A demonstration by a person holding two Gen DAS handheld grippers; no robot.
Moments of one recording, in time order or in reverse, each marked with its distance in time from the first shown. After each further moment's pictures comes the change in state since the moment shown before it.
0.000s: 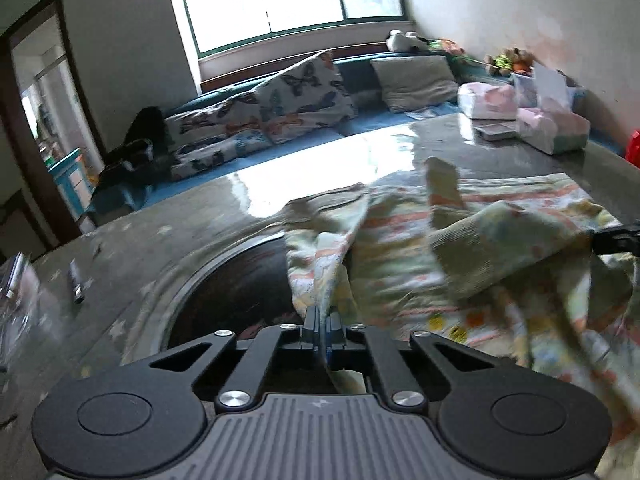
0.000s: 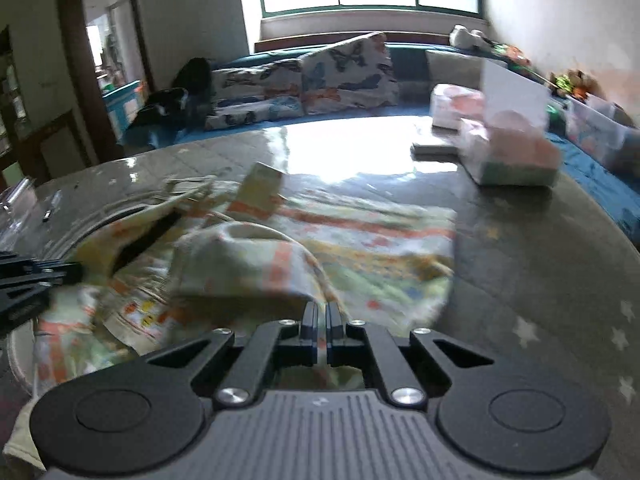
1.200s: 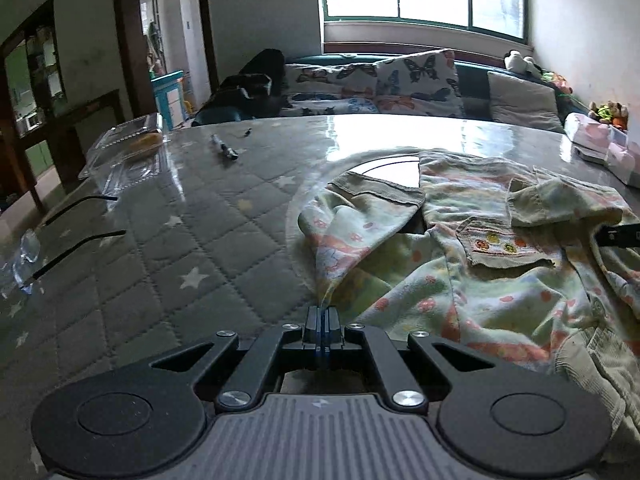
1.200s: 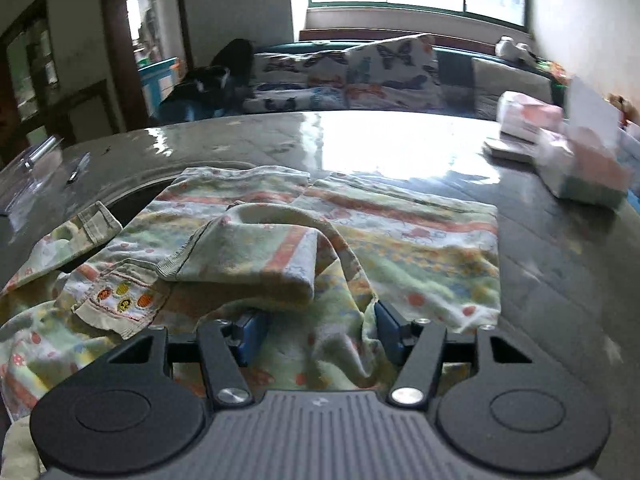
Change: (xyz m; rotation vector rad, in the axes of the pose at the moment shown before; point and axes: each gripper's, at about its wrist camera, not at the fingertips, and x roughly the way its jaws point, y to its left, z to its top) left arm -0.079 0.082 -0.094 -0.316 0.062 0.199; right arm 0.050 0.059 0.007 -0.136 0.016 0.078
